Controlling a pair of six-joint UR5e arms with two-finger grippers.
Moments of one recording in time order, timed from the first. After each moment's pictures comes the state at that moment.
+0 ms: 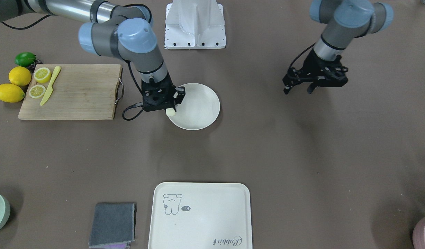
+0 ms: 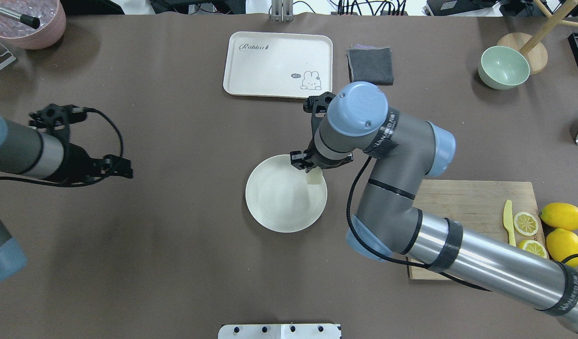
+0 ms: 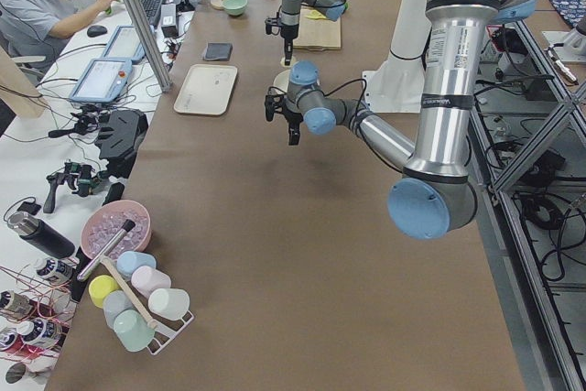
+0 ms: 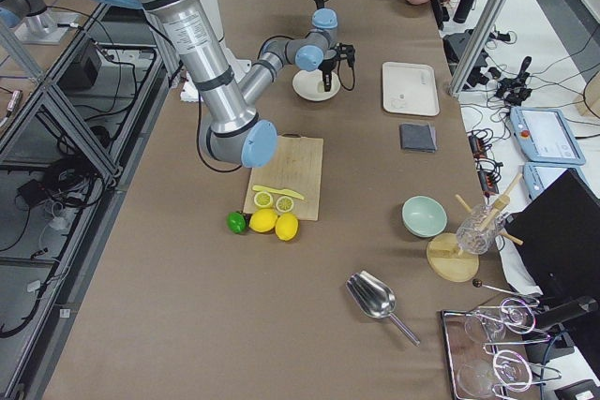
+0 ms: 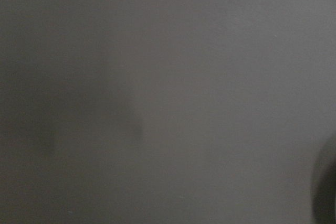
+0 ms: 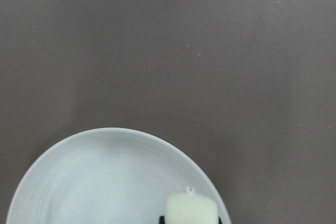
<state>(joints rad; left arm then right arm) -0.77 -1.60 -1.97 -2.01 -2.03 -1.17 0.55 -0.88 1.61 -1.44 1.91 1.12</state>
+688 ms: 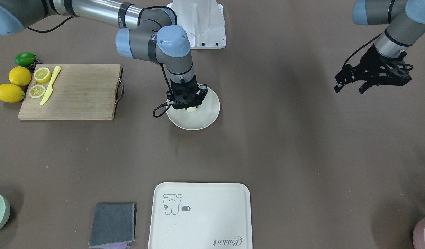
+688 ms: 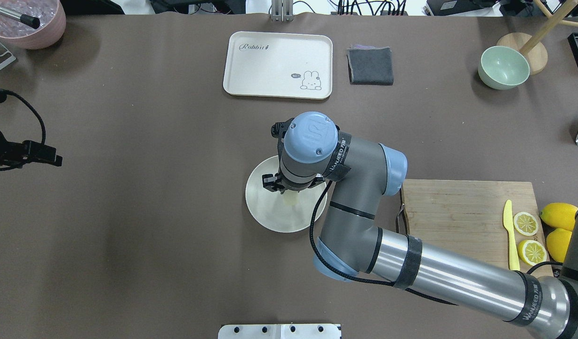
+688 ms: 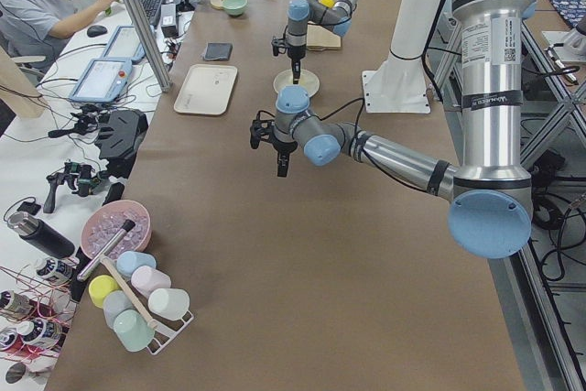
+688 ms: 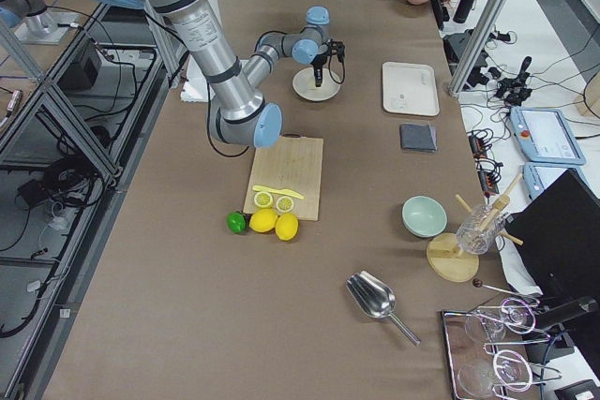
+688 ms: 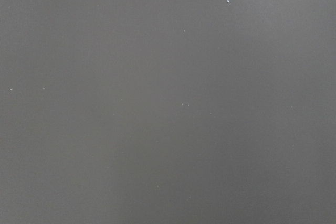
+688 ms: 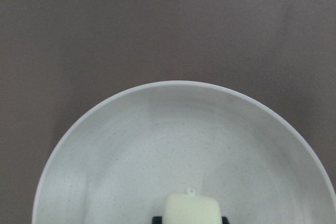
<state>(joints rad) -0.97 -1.48 -1.96 -2.04 -2.16 -0.92 0.46 -0.82 1.51 -1.43 1.87 1.15</state>
